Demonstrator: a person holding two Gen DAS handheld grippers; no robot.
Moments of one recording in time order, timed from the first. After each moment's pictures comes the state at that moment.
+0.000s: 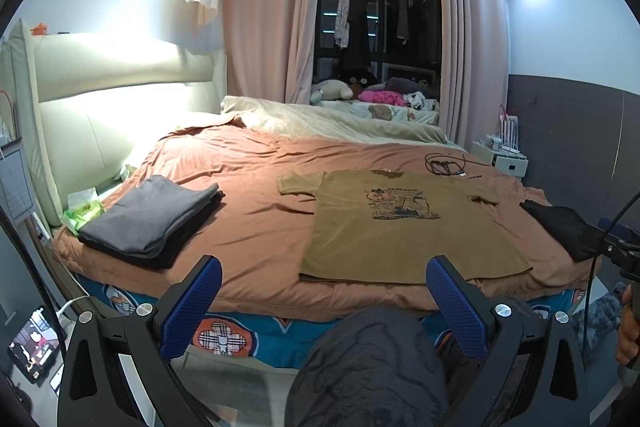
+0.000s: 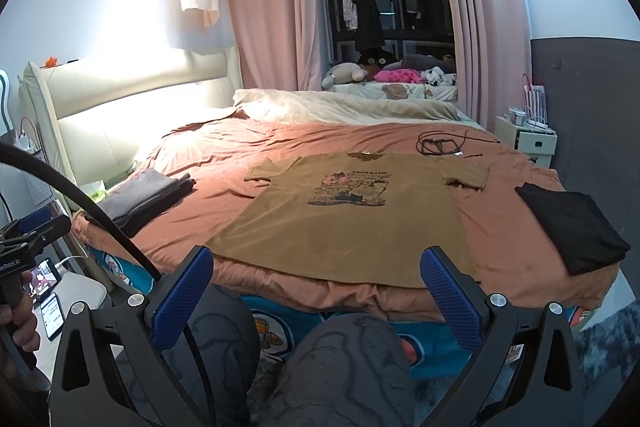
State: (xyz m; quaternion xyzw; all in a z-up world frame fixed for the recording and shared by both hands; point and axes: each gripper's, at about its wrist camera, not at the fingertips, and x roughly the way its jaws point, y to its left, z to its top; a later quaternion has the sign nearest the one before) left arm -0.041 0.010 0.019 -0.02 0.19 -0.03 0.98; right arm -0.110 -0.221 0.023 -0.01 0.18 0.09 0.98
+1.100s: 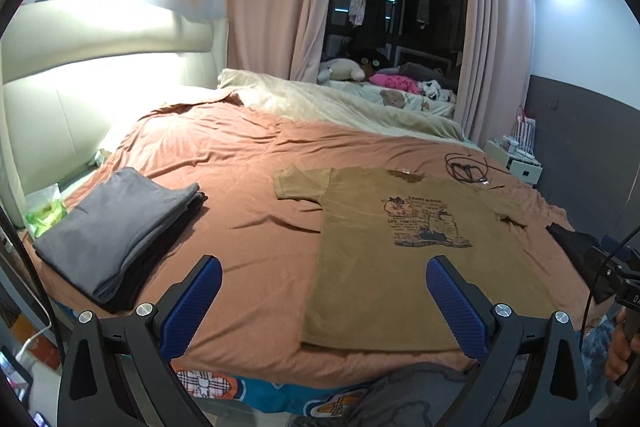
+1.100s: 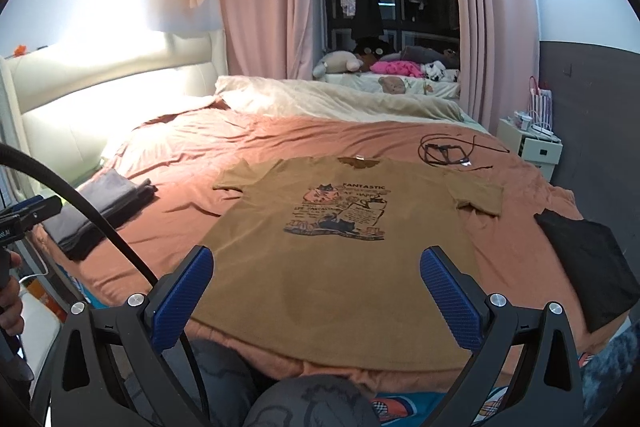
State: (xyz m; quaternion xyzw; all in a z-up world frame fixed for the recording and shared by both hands) left arm 0.132 0.035 0.017 -0.06 0.24 -0.03 0.97; right arm 0.047 -0.196 0.027 -0.03 0.20 0.07 0.98
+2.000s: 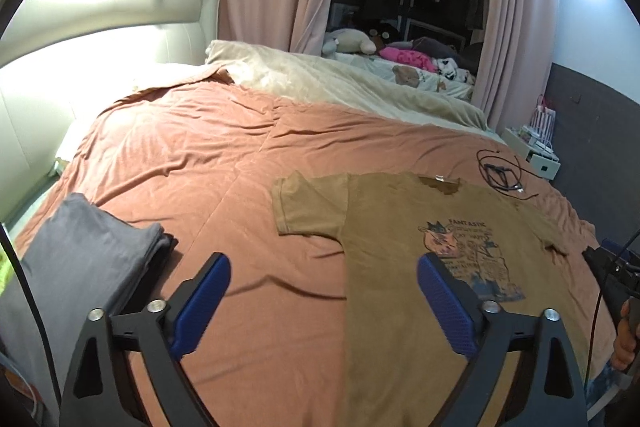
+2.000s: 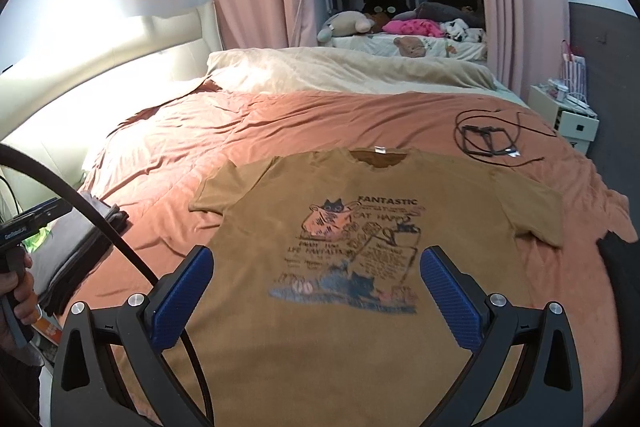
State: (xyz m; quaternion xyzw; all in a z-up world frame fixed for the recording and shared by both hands) left arm 0.355 0.072 0.010 -0.06 0.30 -0.03 0.95; right arm 0.280 -0.200 0.064 0.00 0.27 0.11 0.96
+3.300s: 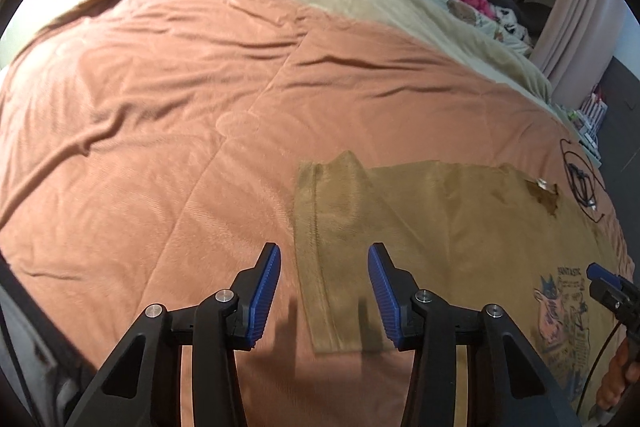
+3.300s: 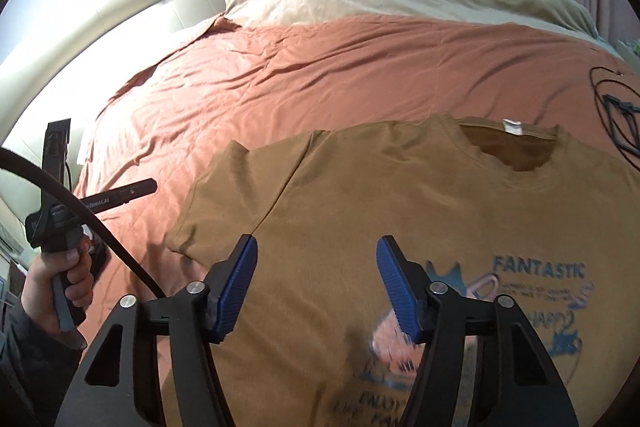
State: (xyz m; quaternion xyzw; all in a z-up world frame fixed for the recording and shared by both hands) left arm 0.647 0.131 -0.116 -0.10 0.44 -0.02 0.89; right arm 0.592 -0.145 -0.008 0.03 0.40 0.20 0.90
